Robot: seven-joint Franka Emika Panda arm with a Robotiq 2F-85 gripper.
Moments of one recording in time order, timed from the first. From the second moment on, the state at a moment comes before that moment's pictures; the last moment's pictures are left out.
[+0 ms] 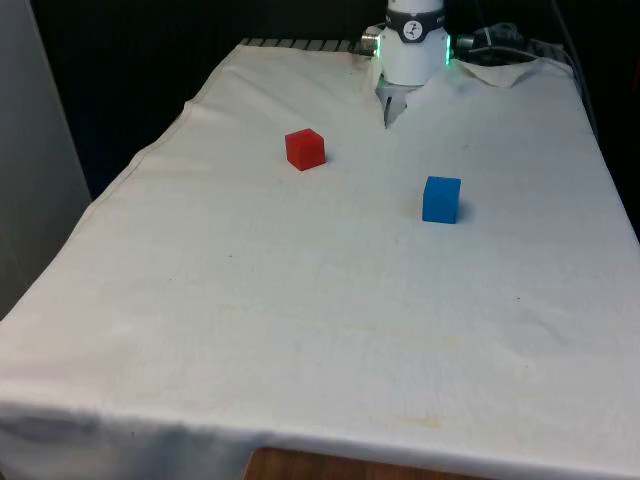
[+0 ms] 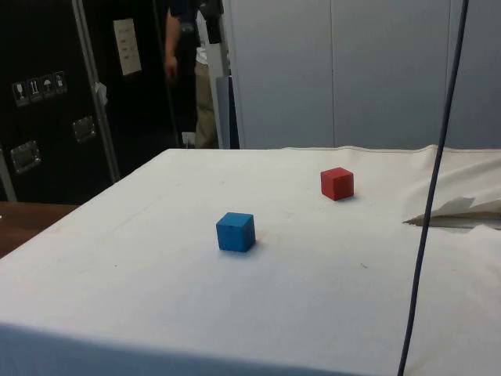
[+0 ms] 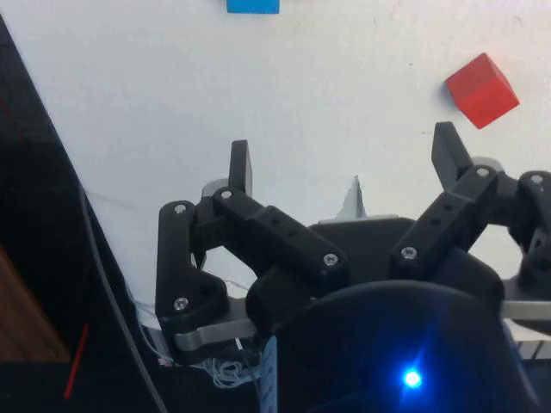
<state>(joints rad) 0.12 0.05 -0.12 -1.87 0.03 1.85 -0.03</state>
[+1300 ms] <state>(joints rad) 0.12 -0.03 0.05 -2.04 -0.04 2.06 0.16</state>
